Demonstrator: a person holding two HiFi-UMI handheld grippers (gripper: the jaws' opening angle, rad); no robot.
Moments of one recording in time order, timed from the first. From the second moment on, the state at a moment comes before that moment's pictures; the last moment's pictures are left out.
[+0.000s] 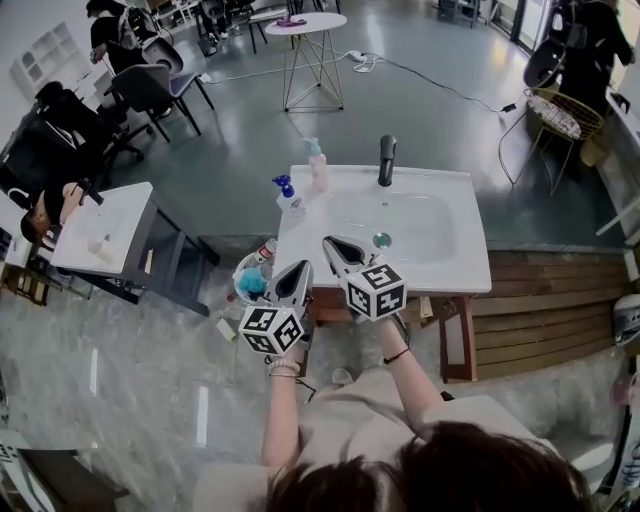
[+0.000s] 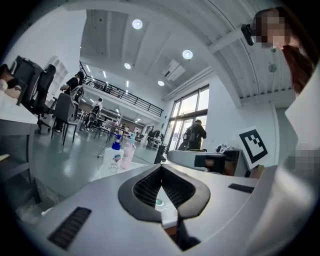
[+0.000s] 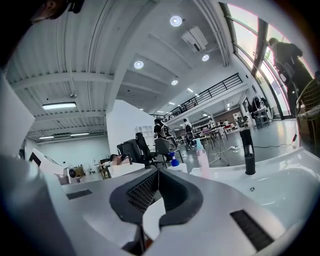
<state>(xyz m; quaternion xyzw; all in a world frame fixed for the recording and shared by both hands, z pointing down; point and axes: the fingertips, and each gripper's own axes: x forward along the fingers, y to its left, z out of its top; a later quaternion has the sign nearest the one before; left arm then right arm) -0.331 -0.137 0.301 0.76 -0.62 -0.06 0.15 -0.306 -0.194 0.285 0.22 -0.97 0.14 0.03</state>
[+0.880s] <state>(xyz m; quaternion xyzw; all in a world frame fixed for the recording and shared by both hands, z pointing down) -0.415 -0.183 0.323 0.69 -0.70 -0.10 0.18 -0.412 -0.248 0.332 0.14 -0.98 0.12 0.12</state>
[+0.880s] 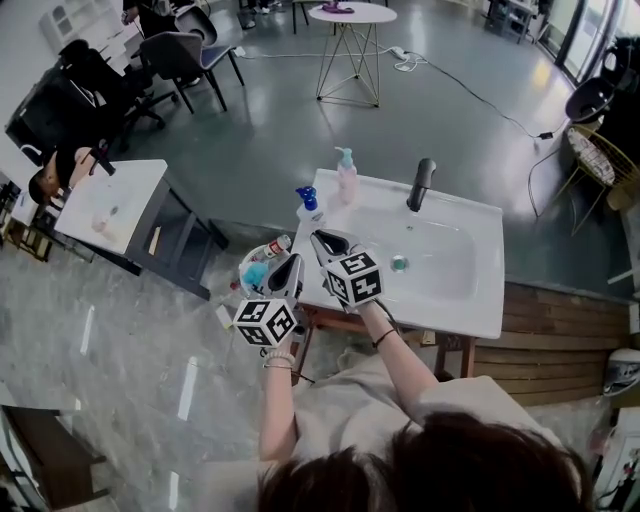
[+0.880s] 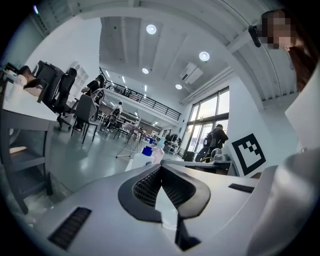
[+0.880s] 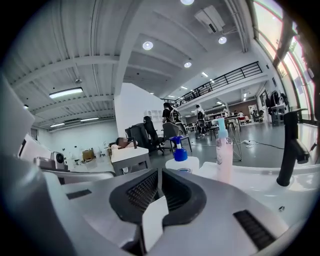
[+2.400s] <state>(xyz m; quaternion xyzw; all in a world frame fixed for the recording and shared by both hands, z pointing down) -0.463 -0.212 0.350 0.65 -0.72 -0.09 0.22 -0.451 -0.304 0.378 0.21 -0.96 0.12 0.15</state>
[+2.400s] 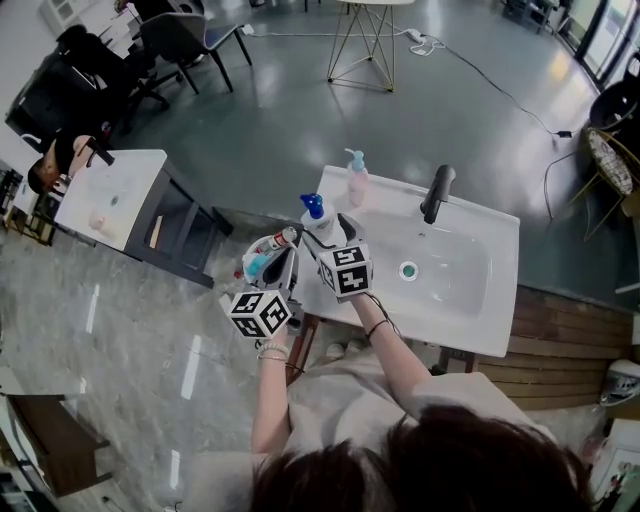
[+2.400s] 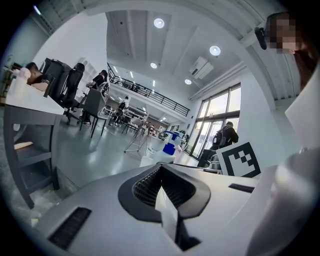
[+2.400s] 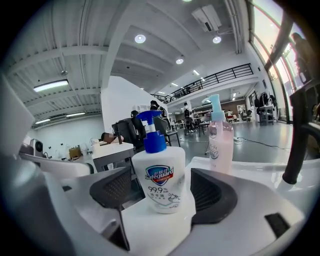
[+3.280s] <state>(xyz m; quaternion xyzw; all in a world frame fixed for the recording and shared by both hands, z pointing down) -0.491 -0.205 0.363 0.64 -0.73 -0.08 0.24 -0.481 -0.316 0.400 0.23 -0.95 0.10 0.16</state>
